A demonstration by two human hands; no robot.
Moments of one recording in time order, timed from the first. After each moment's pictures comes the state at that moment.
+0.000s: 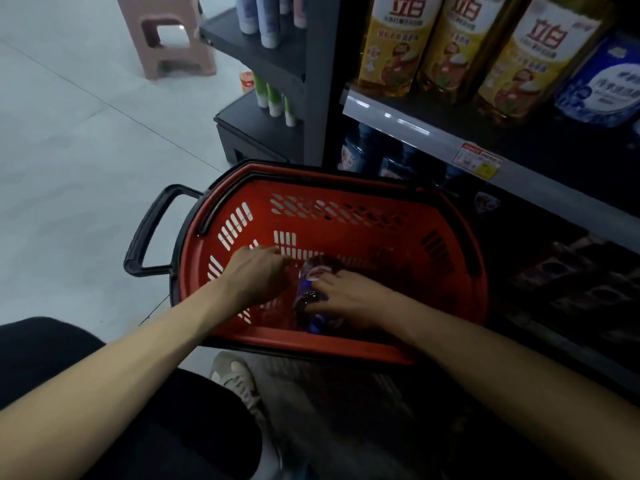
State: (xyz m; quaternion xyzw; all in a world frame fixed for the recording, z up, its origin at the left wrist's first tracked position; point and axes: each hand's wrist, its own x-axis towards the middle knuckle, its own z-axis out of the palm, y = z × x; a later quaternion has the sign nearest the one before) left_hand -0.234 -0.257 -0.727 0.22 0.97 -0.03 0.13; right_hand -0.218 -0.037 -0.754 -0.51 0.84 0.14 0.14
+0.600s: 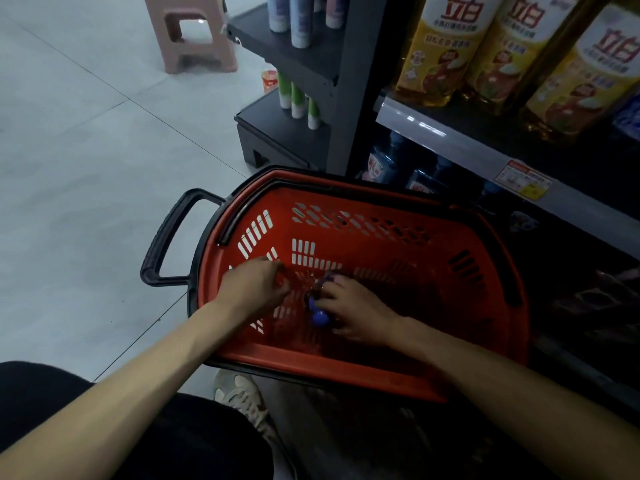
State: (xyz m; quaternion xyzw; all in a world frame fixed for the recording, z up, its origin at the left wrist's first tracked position) left_hand -0.232 -0.296 -0.746 0.05 0.98 0.12 0.13; right_hand -0.241 -0.060 -0.819 -0.43 0.89 -0.11 0.06
